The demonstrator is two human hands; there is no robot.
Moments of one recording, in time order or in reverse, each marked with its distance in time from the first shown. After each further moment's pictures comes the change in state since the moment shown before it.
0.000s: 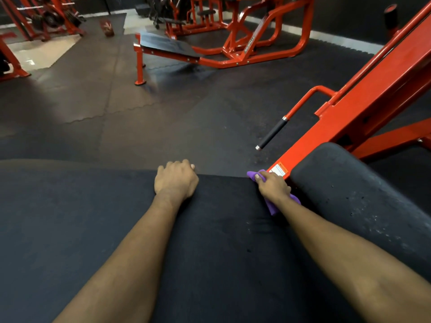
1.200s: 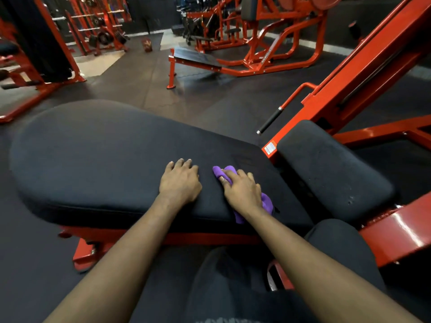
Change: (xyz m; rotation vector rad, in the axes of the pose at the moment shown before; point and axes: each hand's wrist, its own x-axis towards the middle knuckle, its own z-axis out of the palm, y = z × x) left_hand -0.319 0.025 -0.019 0.187 0.033 0.112; right_hand -0.358 -0.004 -0.034 -0.022 0.076 -0.343
